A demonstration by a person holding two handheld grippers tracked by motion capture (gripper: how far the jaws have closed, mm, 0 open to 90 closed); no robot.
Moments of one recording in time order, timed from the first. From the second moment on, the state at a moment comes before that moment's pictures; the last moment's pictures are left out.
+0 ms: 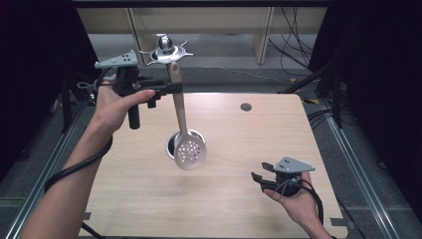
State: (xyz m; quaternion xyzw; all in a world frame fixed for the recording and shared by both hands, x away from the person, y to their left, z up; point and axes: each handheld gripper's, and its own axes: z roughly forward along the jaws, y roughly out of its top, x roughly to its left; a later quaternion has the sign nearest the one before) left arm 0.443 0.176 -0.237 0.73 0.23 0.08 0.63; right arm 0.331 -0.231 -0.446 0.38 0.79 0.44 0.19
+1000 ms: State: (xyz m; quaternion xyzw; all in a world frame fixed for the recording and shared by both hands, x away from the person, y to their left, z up) left arm 0.454 0.180 -0.240 0.73 0.24 0.07 0.63; right arm 0.331 -0.231 -0.447 0.38 0.79 0.44 0.18
